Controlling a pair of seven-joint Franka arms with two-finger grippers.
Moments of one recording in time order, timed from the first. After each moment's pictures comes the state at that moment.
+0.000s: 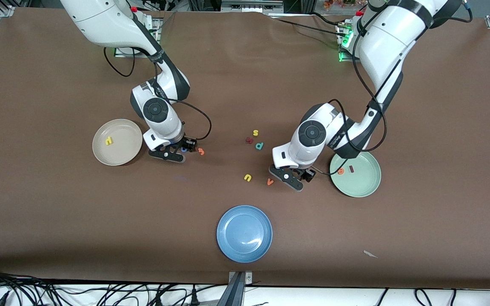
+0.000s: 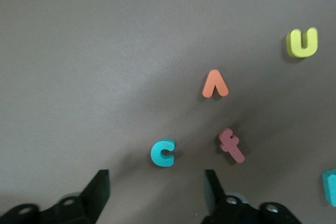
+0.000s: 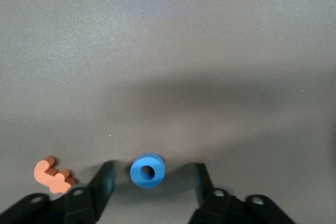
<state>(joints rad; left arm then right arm) -0.21 0.77 -0.36 -1.58 0.34 2.30 -0.09 0.37 0.54 0.12 -2.04 -0.14 2.55 0.78</state>
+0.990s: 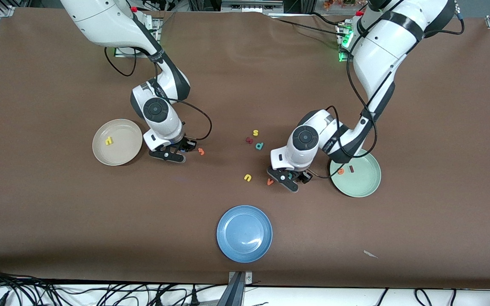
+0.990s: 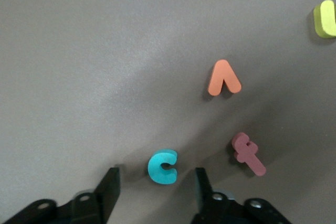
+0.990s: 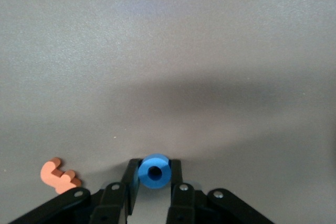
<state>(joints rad) -0.22 0.84 -0.36 -1.55 0.42 2.33 -0.09 0.37 0.54 0.12 -2.03 -0.14 2.55 0.78</state>
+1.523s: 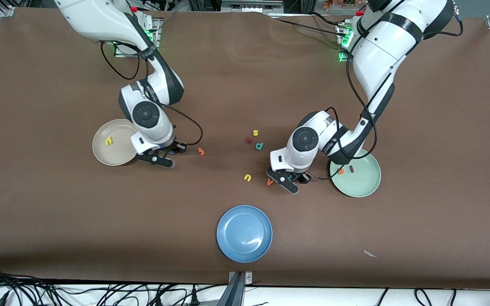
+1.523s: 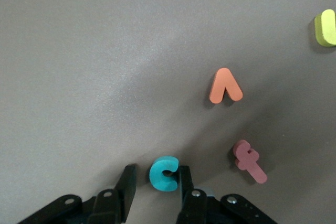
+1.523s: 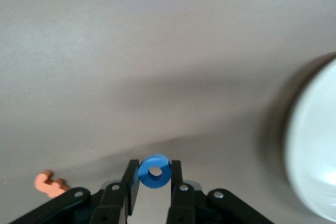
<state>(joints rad) -0.22 0.85 -0.36 -1.54 0.42 2.33 -0.09 0.37 0.45 0.05 -1.93 -0.14 2.27 0.74</state>
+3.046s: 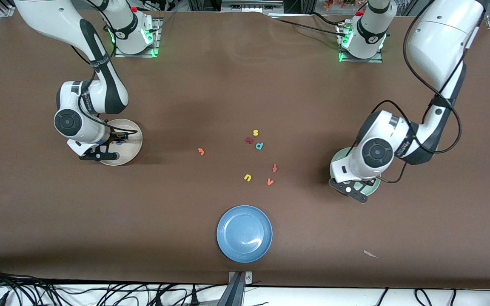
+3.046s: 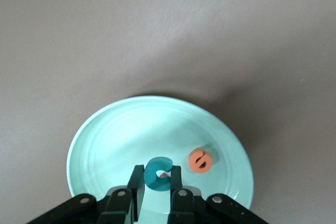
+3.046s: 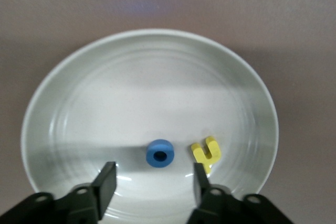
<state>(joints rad) 0.08 0.64 -0.38 -1.68 0.42 2.12 0.05 0.35 0.38 -0.26 -2.17 -0.01 2.32 0.05</state>
